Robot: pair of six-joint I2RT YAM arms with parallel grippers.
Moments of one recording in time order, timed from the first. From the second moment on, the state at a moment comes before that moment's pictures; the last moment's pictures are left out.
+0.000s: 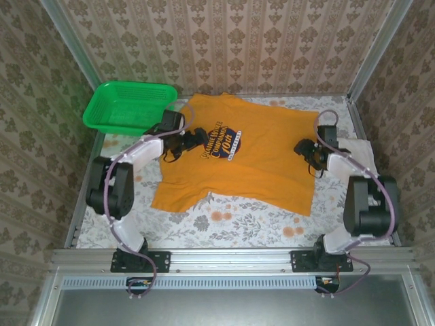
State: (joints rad) left arm -0.37 1.82 1.27 -0.36 0.29 -0.66; right arm -0.09 1.62 0.93 -0.24 -0.08 0.63
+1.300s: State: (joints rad) left arm -0.43 1.87 1.05 0.01 0.26 -0.98; right arm -0.22 2.44 1.99 -0.48 -0.32 0.71
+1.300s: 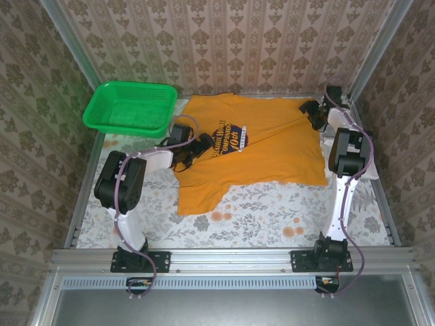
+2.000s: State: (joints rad) left arm -0.43 1.41 0.86 -0.32 0.12 -0.68; right arm 0.09 1.72 1.19 -0.34 -0.17 0.49
